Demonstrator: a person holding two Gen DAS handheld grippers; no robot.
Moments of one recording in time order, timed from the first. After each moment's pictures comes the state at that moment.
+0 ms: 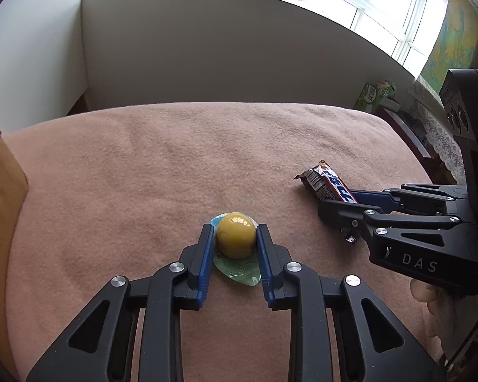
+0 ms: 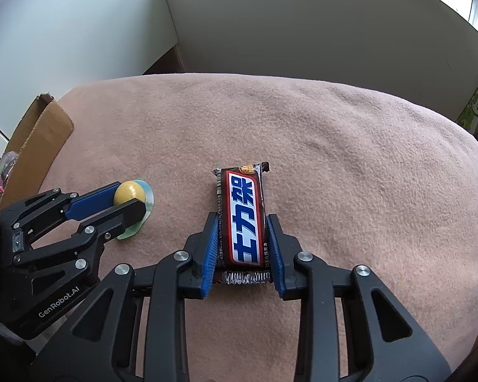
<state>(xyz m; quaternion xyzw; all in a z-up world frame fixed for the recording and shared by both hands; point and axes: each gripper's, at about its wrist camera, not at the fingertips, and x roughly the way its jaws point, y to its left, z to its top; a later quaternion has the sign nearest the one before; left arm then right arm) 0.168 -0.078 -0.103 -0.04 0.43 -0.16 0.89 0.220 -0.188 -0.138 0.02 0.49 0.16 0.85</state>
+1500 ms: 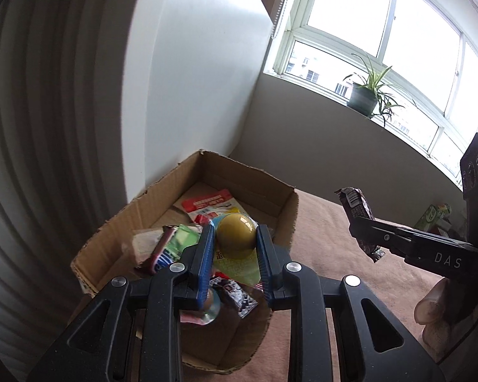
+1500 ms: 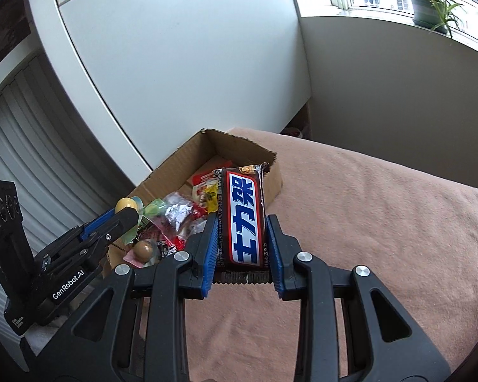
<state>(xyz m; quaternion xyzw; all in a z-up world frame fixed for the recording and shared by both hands) 0.056 0.148 -0.032 -0.17 0.29 0.07 0.94 0.166 0.021 -0.030 0.03 0.39 0.35 0.85</state>
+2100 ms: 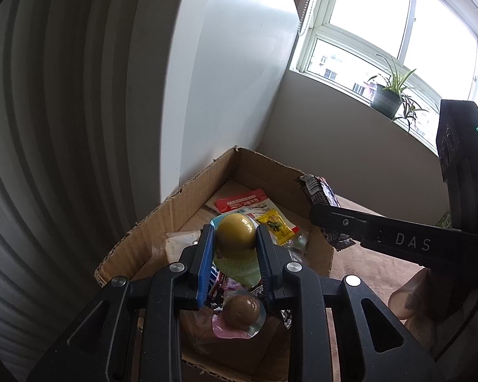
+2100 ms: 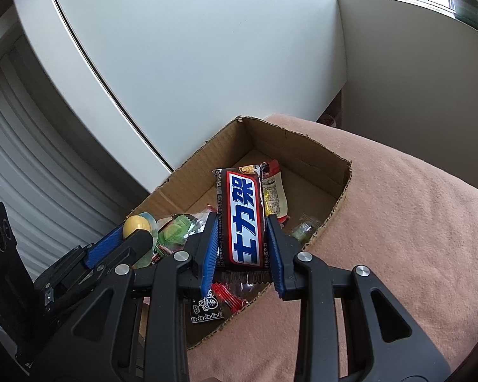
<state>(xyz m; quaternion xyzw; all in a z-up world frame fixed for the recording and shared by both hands) 0.059 0.172 -0.042 -0.17 0.30 0.10 0.93 0.192 0.095 -0.045 0.02 0.42 0.38 0.82</state>
